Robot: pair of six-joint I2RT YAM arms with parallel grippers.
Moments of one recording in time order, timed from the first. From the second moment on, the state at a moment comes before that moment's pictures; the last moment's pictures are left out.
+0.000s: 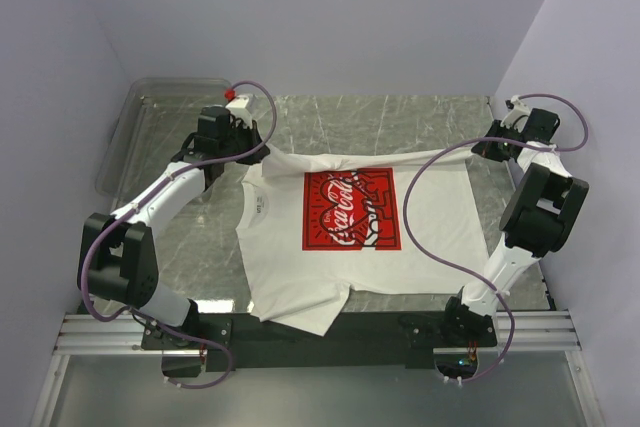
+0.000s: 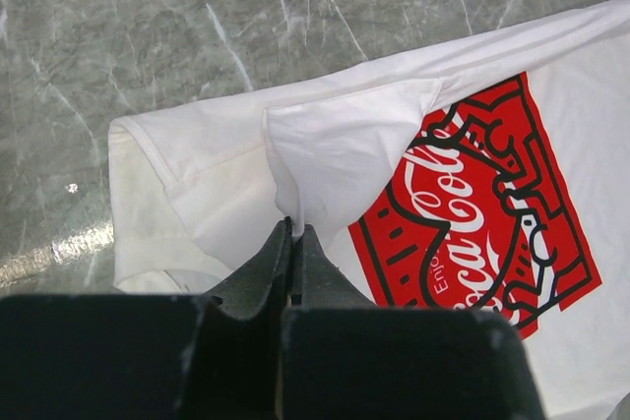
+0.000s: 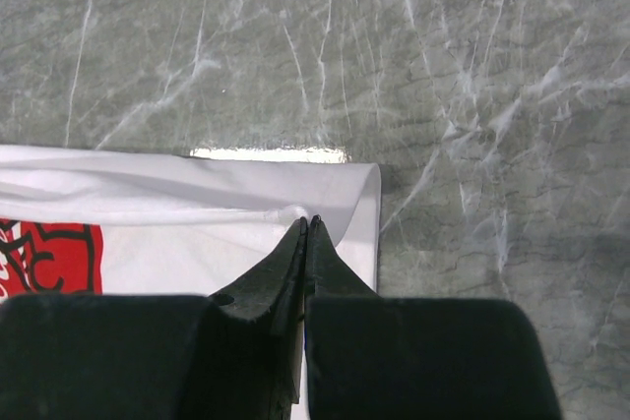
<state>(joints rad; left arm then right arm) -0.27 1.51 1.09 -0.10 0.29 -0.23 -0.47 1.92 1.37 -0.26 -0.60 -0.08</state>
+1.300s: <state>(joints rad) -0.29 1.37 0.98 -0.13 0.33 -0.25 -0.47 1.92 1.33 -0.28 -0.55 -0.14</state>
